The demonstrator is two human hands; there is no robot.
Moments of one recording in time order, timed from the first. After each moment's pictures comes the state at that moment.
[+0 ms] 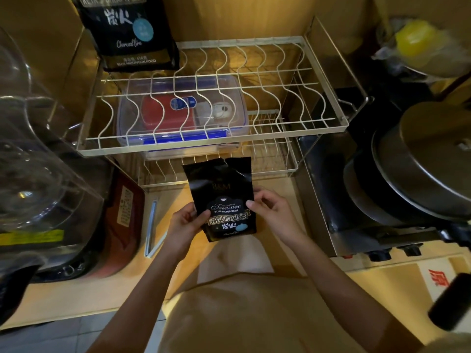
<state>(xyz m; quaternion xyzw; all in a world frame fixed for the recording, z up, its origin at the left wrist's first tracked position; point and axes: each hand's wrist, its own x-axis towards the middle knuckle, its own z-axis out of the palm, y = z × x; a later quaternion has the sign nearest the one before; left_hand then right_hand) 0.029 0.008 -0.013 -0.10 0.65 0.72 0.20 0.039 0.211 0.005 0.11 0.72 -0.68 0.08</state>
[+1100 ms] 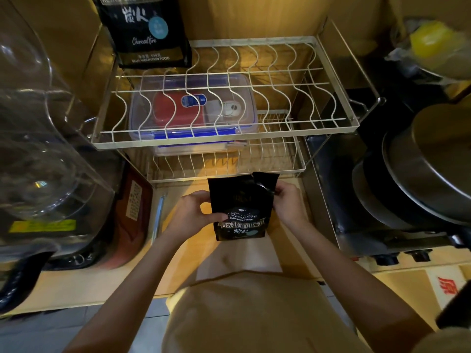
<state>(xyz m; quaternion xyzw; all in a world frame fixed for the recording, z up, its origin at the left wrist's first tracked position) 0.003 0.005 0.004 0.10 0.88 0.44 0.13 0.012 0.227 -0.015 0.14 0.83 -0.54 0.02</state>
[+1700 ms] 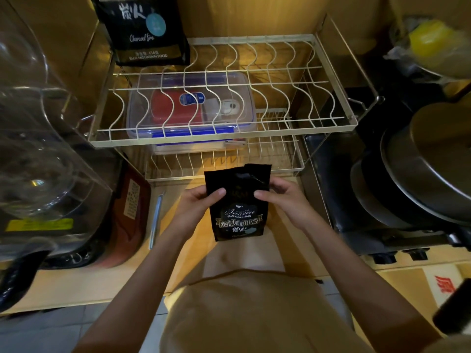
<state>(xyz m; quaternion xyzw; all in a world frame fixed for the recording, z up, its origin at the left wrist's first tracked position) 0.005 0.018 0.012 -0.01 0.70 0.70 0.17 0.017 0.235 0.013 0.06 0.70 -0.70 0.13</state>
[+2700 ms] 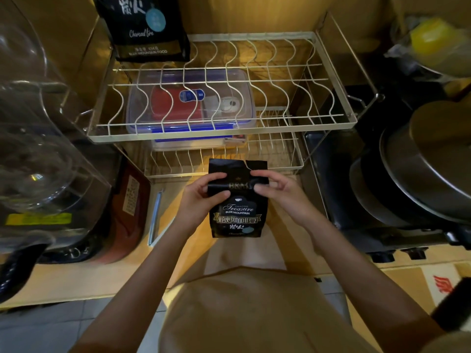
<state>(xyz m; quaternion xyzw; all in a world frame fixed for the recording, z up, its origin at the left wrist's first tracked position) 0.007 0.025 0.015 0.02 0.71 0.69 0.14 0.017 0.235 0.027 0.03 0.69 -0.70 0.16</state>
